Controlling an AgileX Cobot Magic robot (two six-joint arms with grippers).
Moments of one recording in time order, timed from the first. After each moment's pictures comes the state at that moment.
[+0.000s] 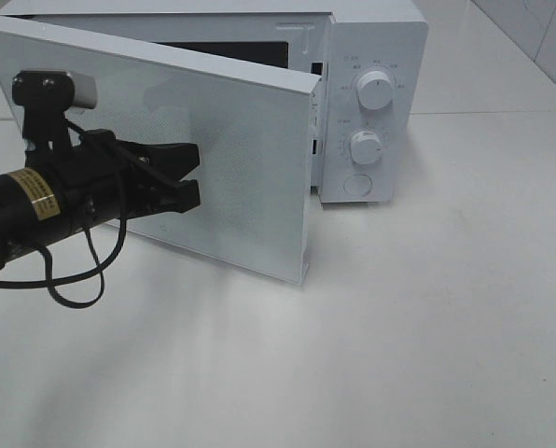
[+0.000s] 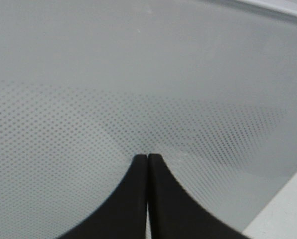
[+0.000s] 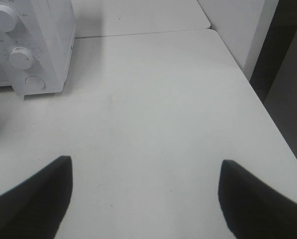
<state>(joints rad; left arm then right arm) -0.54 1.73 -0.57 0.24 -0.87 -0.35 0.03 0.00 -0.50 -0.17 0.98 0.17</state>
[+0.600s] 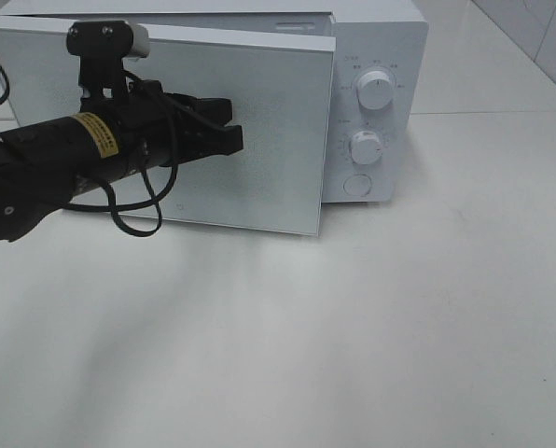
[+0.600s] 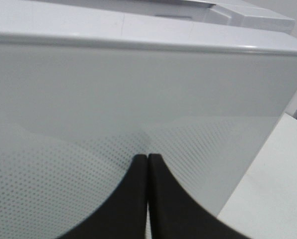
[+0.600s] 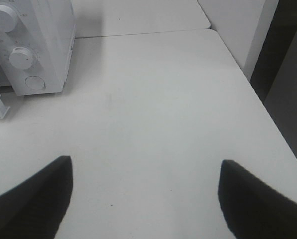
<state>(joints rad) -0.56 1.84 -0.83 0.22 -0.73 -0.34 0.03 0.00 -0.50 -0.17 0.98 0.17</state>
